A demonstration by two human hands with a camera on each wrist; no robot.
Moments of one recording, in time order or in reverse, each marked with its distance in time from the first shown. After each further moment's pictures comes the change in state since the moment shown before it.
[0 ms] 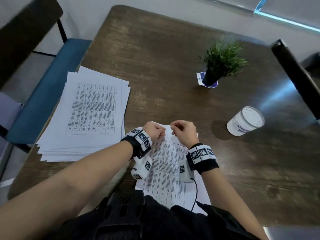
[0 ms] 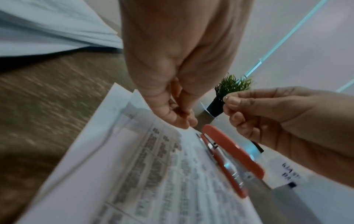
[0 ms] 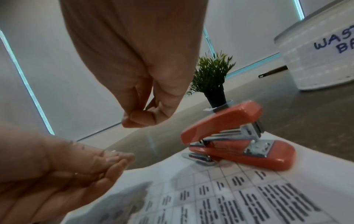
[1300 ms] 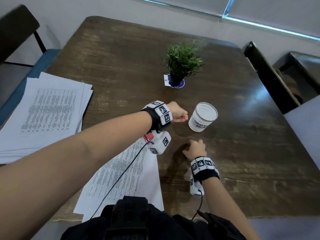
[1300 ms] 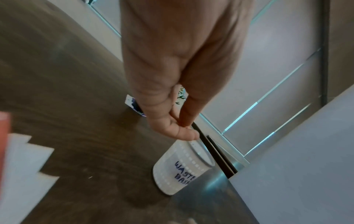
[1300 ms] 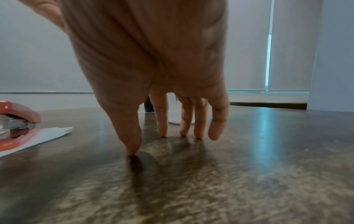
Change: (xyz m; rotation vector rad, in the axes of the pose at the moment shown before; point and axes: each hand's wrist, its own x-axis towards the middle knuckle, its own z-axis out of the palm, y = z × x) left_hand 0.009 0.132 0.223 0.017 -0.207 -0.071; right_hand -0.040 0.155 -0.154 -0.659 -0.059 0.394
